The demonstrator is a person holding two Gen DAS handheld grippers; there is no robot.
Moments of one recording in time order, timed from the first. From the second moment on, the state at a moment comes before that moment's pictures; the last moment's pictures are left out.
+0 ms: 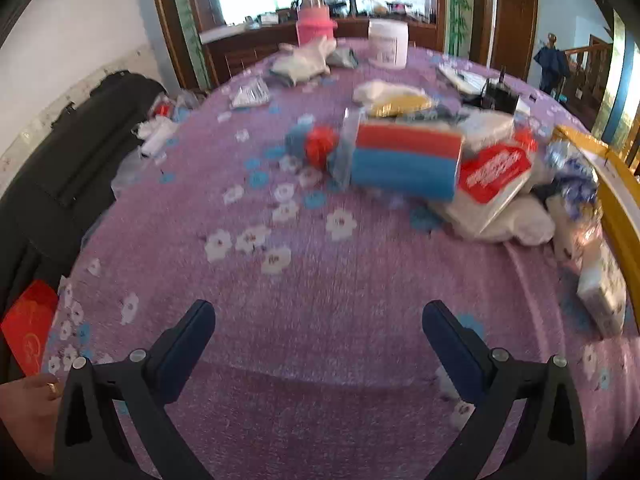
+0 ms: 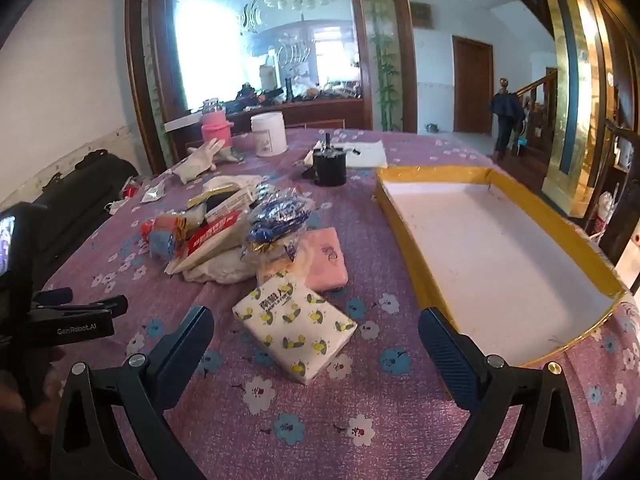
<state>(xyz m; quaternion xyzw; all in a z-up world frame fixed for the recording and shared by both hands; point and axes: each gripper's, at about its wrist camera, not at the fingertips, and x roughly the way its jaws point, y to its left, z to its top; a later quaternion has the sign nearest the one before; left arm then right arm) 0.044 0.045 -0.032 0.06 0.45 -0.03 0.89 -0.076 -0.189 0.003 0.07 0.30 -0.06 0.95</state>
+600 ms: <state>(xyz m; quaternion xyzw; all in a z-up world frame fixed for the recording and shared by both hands) 0.052 0.035 -0.045 0.05 0.49 -0.09 0.86 -0.038 -0.193 -0.013 0.01 0.43 0.10 0.89</state>
